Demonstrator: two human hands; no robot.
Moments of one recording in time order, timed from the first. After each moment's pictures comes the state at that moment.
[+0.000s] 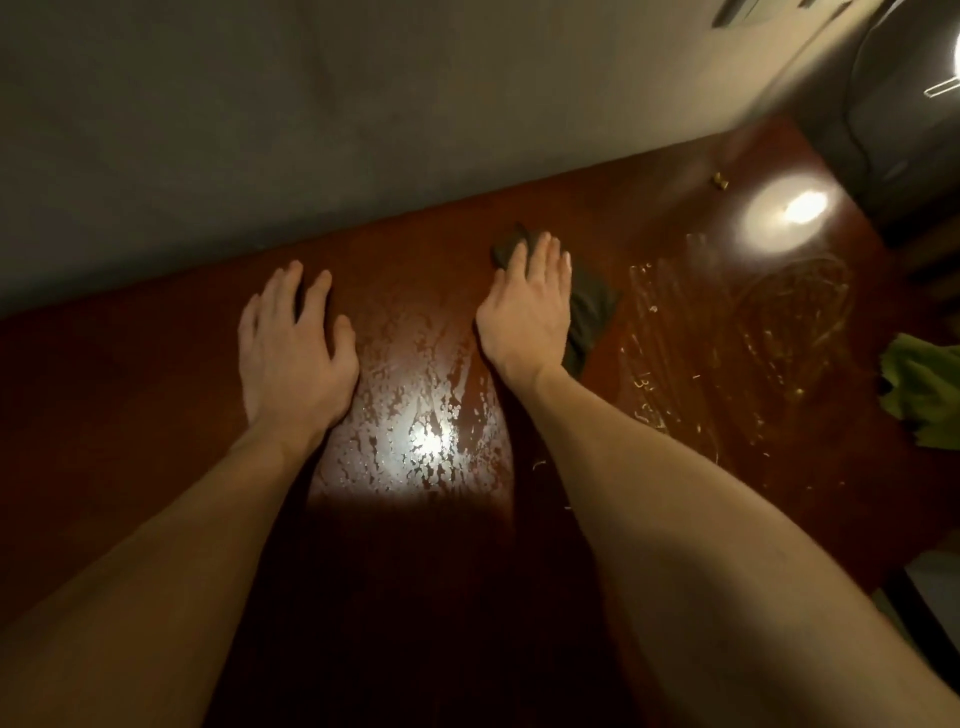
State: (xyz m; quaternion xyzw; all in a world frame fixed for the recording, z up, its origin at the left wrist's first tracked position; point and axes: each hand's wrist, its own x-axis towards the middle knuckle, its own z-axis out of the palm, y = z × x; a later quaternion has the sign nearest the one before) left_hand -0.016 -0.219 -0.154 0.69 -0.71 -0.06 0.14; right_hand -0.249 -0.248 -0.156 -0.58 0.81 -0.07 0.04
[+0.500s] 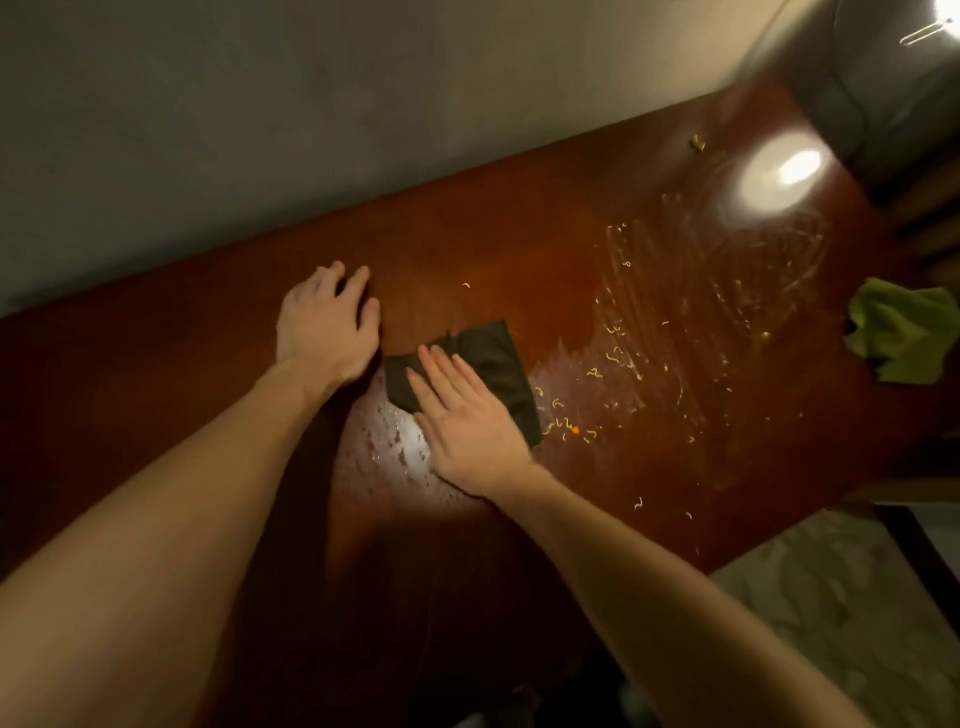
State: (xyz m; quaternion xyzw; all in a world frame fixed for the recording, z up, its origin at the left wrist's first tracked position) left_hand -0.025 -0.200 -0.120 0.65 -0.75 -0.12 -0.01; right_hand -0.207 -0.069 -0.156 -0.82 0.56 -0.05 0.10
